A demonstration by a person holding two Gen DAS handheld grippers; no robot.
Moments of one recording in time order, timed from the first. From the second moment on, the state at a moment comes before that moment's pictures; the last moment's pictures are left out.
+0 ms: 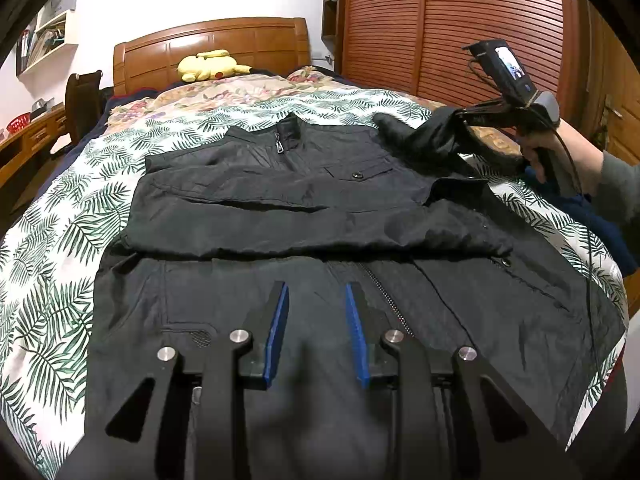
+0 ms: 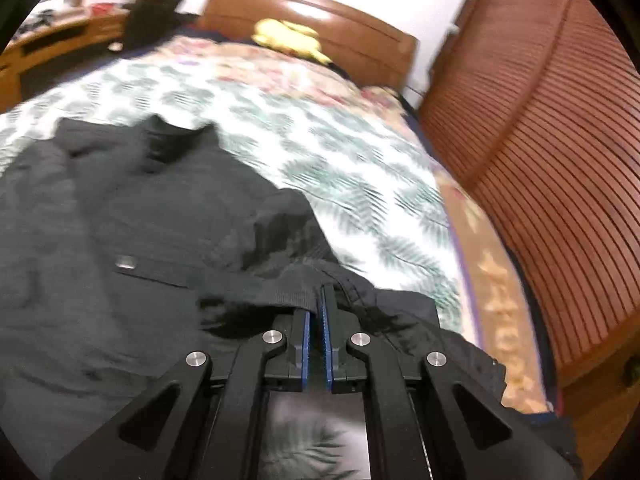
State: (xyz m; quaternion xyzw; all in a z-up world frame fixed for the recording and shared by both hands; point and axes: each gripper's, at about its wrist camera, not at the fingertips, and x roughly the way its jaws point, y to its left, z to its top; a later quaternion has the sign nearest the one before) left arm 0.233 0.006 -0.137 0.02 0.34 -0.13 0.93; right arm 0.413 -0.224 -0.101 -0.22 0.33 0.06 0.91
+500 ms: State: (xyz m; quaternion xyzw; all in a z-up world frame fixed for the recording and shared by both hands) left arm 0.232 0.006 -0.136 0.02 0.34 -0.13 0.93; right arm 0.358 -0.182 -0.130 -0.17 0.37 0.16 0.90
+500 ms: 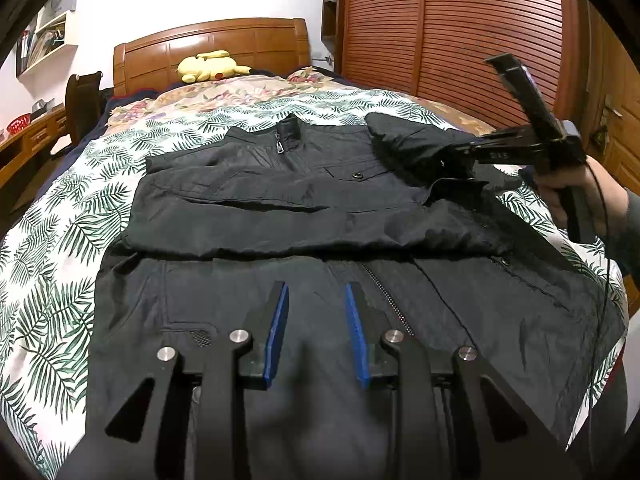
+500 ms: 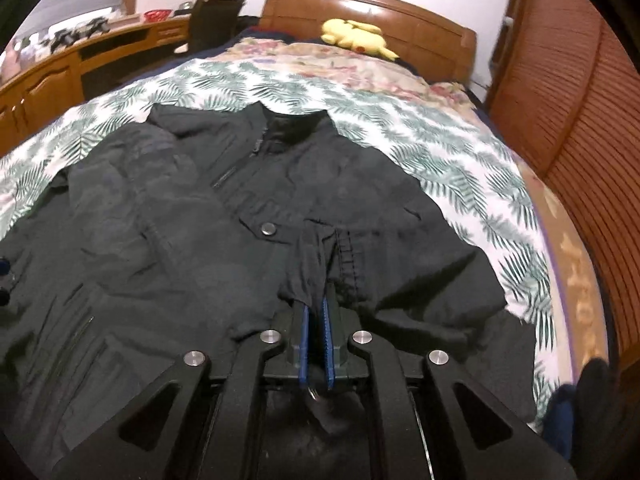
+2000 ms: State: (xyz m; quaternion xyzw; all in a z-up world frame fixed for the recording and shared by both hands) left arm 0.226 0.007 -0.130 0.02 0.33 -0.14 0.93; right arm 0.385 -0.298 -0.180 -0.18 0.44 0.01 0.88
